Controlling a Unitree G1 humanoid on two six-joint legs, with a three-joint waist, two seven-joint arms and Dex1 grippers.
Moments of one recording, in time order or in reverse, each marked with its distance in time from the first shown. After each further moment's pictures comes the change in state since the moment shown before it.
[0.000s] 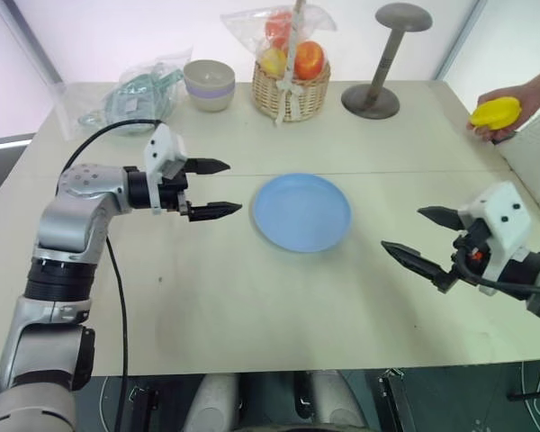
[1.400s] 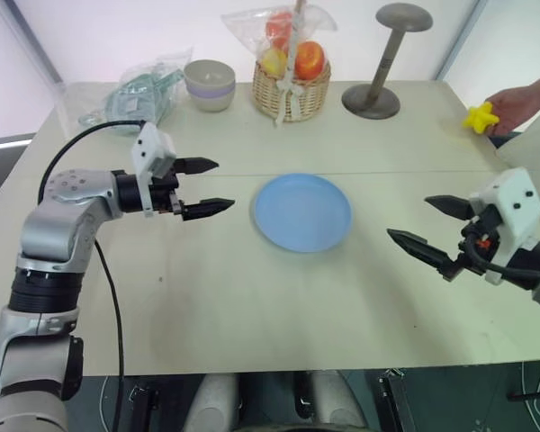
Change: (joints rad) left arm 0.059 0.039 0.035 -0.084 -0.061 0.077 0.108; right arm -0.053 -0.007 -0.011 0.038 0.023 0.009 -0.026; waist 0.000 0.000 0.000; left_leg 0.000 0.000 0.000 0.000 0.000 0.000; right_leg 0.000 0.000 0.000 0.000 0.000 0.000
